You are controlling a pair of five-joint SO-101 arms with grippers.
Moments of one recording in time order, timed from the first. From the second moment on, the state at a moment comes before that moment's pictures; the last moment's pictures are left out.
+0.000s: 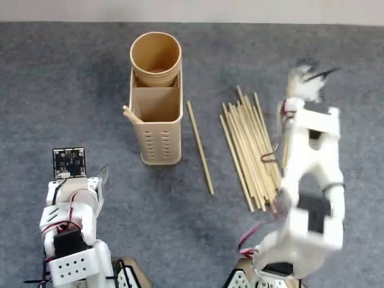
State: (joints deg) left arm -24.0 -98.8 96.3 49.5 -7.7; right arm 8.2 5.3 8.7 43.8 8.5
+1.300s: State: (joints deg) left arm -24.0 -98.8 96.3 49.5 -7.7; right arm -32.4 -33.9 38.9 0.9 -6.1
